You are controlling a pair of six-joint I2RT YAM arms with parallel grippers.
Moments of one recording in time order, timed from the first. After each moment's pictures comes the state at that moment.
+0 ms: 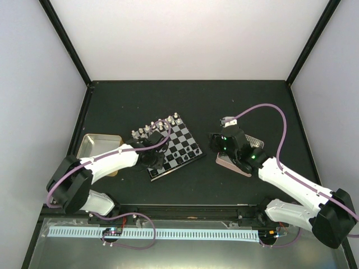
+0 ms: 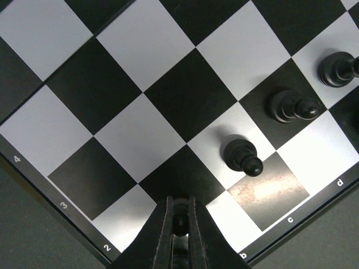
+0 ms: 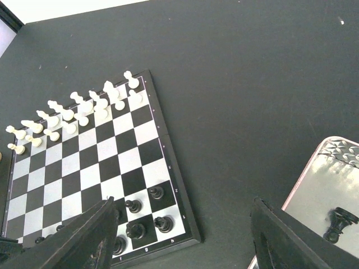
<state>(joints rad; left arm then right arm) -0.69 1.42 0.79 -0.65 -0.09 -0.52 0.72 1.07 0.74 -0.27 0.25 0.53</state>
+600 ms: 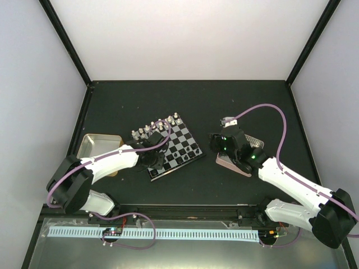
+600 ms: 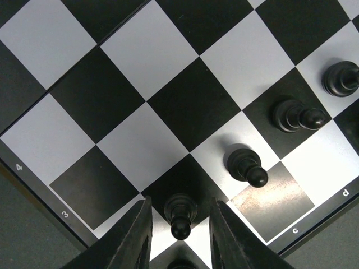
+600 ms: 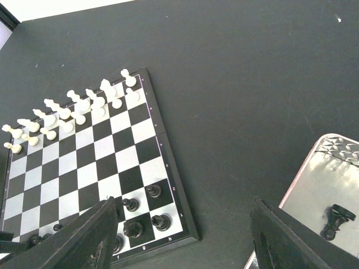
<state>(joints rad) -0.70 1.42 0.77 -0.61 -0.12 -0.52 0.72 1.07 0.74 -0.28 0.25 0.53</state>
